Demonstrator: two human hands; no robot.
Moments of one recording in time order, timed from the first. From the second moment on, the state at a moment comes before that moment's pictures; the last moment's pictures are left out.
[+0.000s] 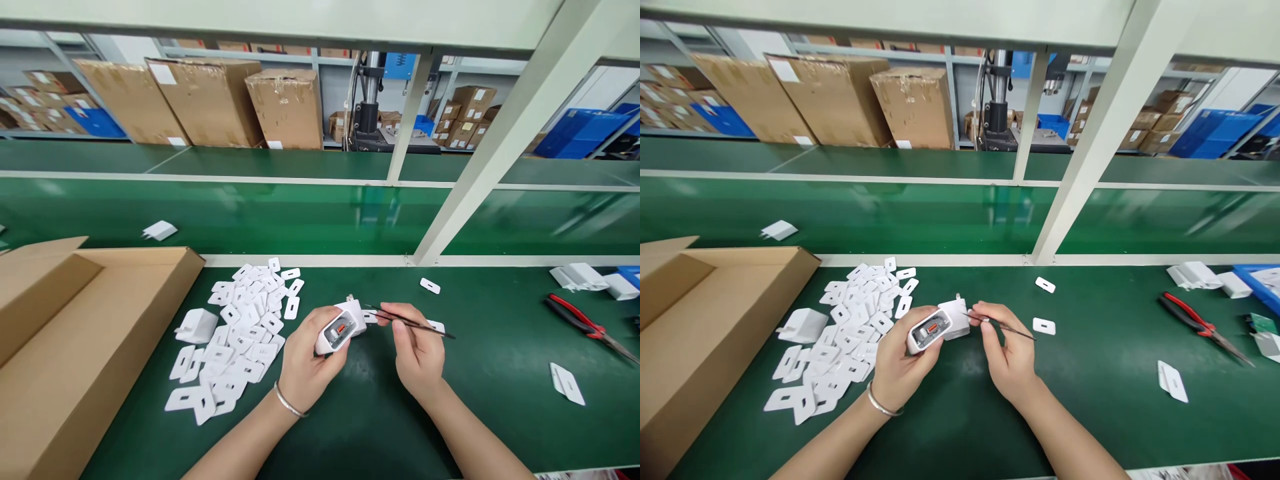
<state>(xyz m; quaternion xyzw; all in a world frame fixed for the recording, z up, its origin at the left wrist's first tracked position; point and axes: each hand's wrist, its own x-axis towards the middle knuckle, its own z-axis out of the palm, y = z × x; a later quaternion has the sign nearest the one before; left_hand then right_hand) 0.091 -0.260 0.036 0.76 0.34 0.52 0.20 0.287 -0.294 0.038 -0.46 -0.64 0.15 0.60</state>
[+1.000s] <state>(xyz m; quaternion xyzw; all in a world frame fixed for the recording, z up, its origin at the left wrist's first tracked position) 0.094 -0.261 0.042 0.79 0.31 0.52 0.13 0.273 -0.314 0.039 -0.35 -0.67 0.22 0.62</state>
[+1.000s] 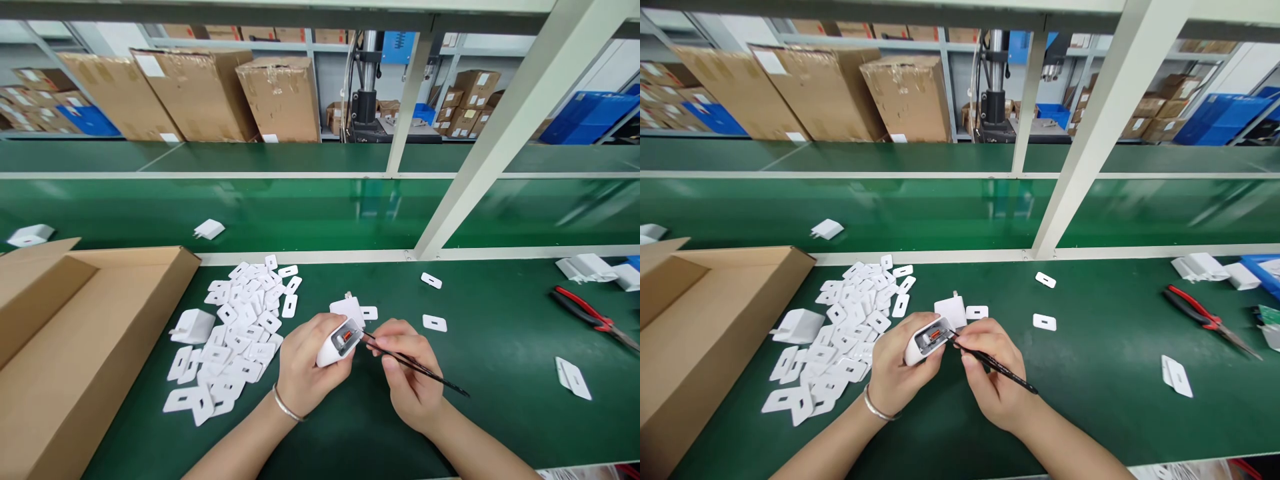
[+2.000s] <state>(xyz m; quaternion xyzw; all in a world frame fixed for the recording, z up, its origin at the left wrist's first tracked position) 0.094 -0.261 0.042 0.79 0.31 0.52 0.10 0.272 -0.313 0.038 -0.35 -0.67 0.21 0.62</state>
